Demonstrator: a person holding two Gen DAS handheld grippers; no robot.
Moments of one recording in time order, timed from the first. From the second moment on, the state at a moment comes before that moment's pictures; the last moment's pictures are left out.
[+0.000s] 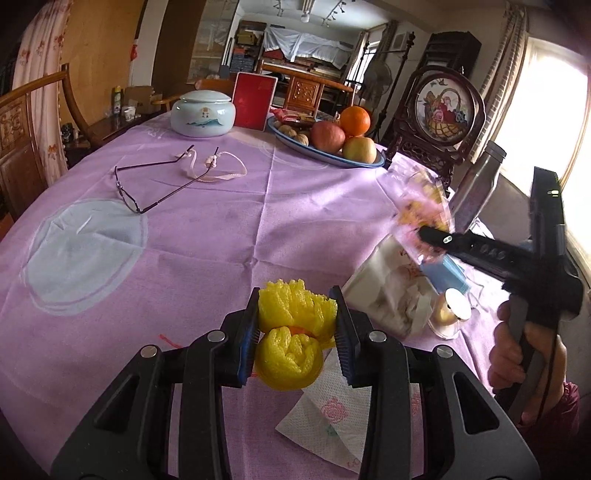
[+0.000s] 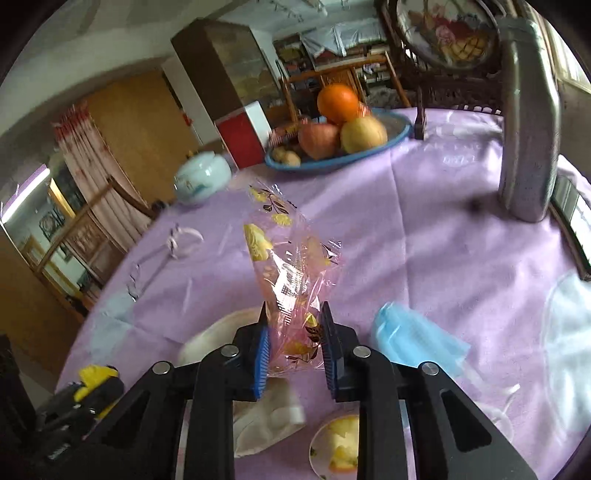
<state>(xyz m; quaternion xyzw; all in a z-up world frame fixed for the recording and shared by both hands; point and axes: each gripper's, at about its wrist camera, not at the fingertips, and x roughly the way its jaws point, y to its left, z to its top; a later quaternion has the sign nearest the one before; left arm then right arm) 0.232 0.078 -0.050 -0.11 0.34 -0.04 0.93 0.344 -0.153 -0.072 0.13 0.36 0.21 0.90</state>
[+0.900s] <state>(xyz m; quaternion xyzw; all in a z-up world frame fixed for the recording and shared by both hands) 0.137 0.105 -0.022 -0.18 0.31 -0.04 0.93 0.164 -0.211 -0.041 0.21 0.25 0.31 0.89</state>
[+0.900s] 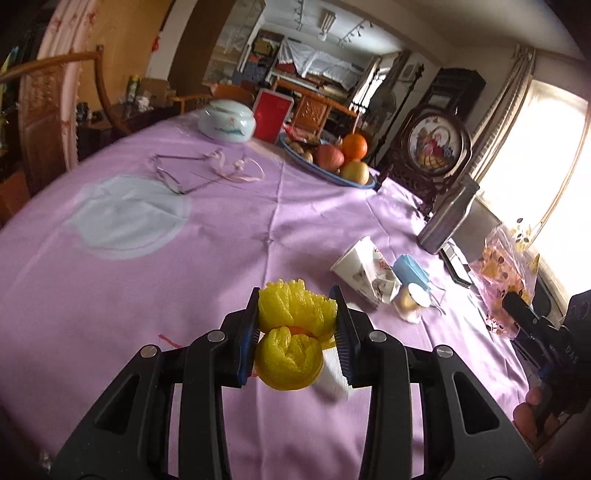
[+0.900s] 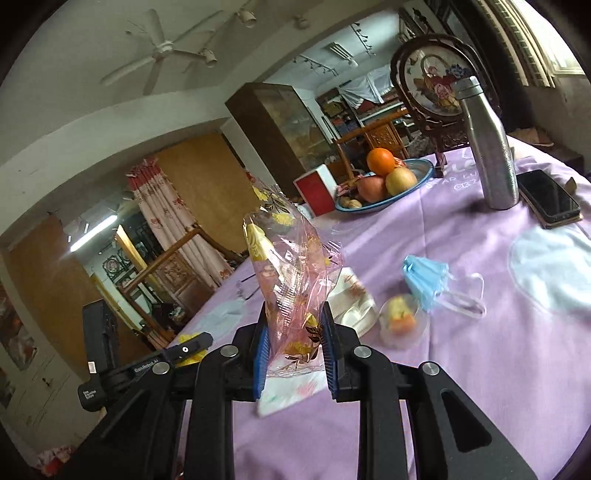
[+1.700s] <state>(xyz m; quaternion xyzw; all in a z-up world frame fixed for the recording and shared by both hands) -0.120 0.239 -0.032 -0.19 0.31 0.11 0.92 0.011 -0.121 -0.021 0.15 0.26 0.44 0.85</state>
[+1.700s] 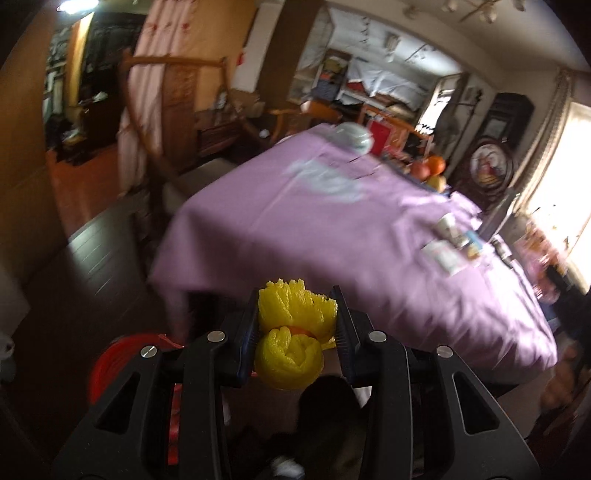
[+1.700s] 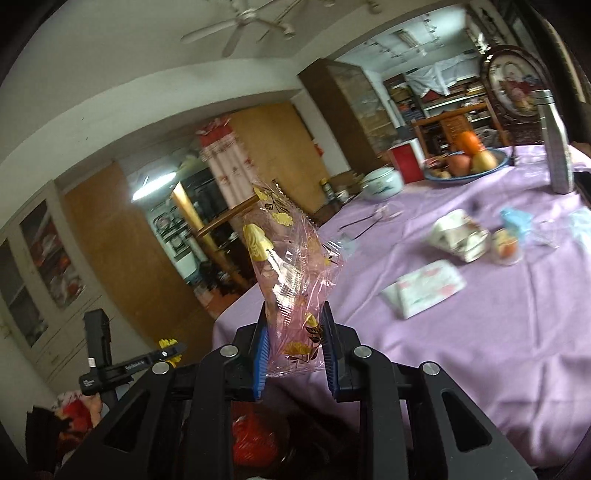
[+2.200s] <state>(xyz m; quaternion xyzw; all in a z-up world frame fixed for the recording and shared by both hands) -0.189 0.362 -0.154 -0.33 0.39 0.20 0.84 -0.049 0.008 -0.025 0.04 0.32 0.50 0.80</state>
